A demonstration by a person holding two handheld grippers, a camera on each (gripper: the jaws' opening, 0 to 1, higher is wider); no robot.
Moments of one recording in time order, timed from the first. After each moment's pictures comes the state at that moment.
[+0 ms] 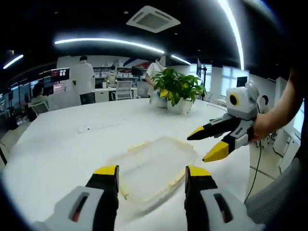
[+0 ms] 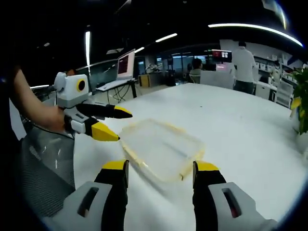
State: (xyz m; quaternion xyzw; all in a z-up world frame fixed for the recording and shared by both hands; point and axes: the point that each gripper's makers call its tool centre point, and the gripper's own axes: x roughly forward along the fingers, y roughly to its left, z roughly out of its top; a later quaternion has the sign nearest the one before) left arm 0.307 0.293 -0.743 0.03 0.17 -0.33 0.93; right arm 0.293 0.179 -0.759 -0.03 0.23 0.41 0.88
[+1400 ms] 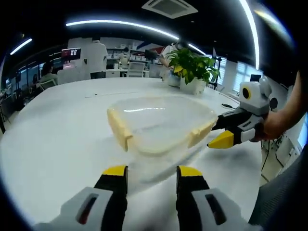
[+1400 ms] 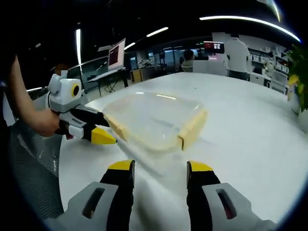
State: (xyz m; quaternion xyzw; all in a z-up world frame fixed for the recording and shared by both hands) left arm 0.304 0.304 -0.828 0.01 0.25 -0.29 0.92; right arm 0.298 0.183 -0.821 -0.03 0.25 0.39 0.89
